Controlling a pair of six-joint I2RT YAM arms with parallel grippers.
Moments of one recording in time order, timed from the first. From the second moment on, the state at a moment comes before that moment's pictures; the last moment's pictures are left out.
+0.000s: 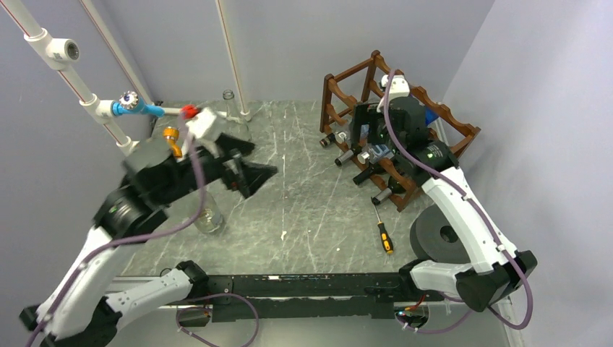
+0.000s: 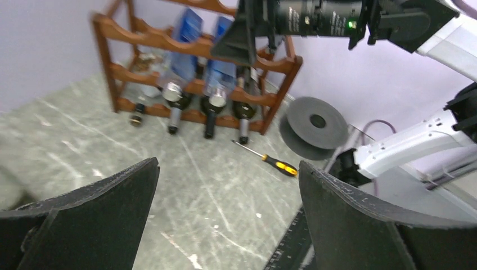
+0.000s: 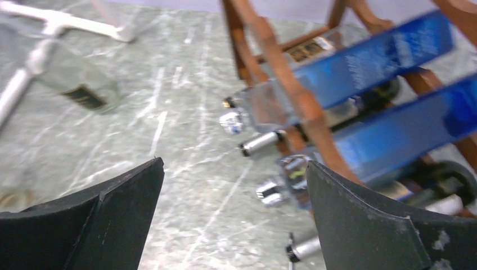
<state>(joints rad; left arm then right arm) -0.70 0.92 1.37 -0.51 0.28 -0.26 0.42 1.23 1.39 -0.56 0.20 0.18</state>
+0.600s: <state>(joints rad) -0.70 0.61 1.29 -0.60 -0.20 -0.02 0.75 1.54 1.36 -0.08 -0.06 0.31</state>
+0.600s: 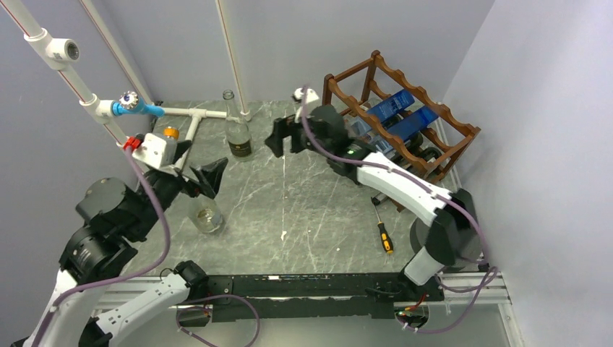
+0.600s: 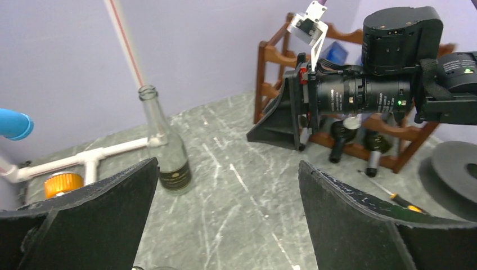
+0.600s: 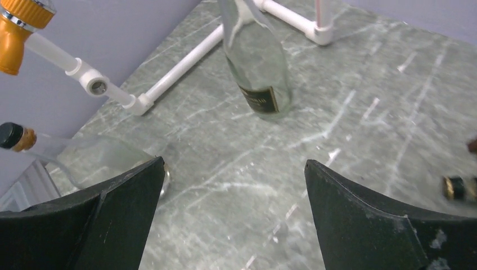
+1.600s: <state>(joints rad) -0.67 0.37 0.88 -0.30 -0.40 0.07 0.84 2.33 2.12 0.19 0.13 0.22</state>
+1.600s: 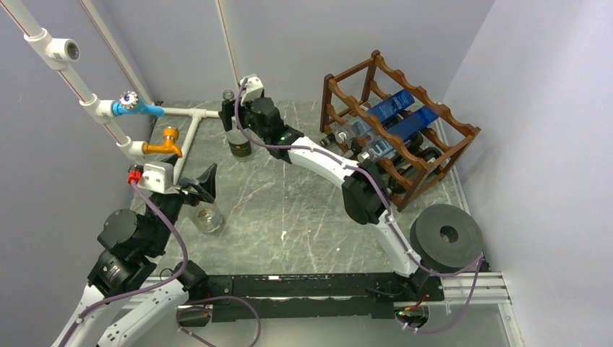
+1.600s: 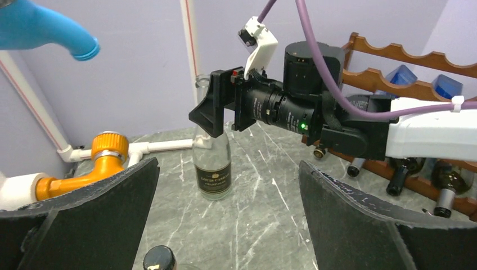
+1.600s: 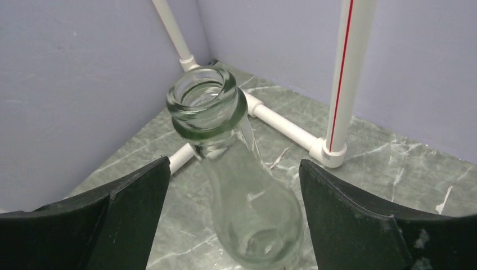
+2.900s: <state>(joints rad) -0.63 0.46 0.87 -0.30 -0.49 0.06 1.01 1.57 1.02 0.32 -0.16 -0.64</state>
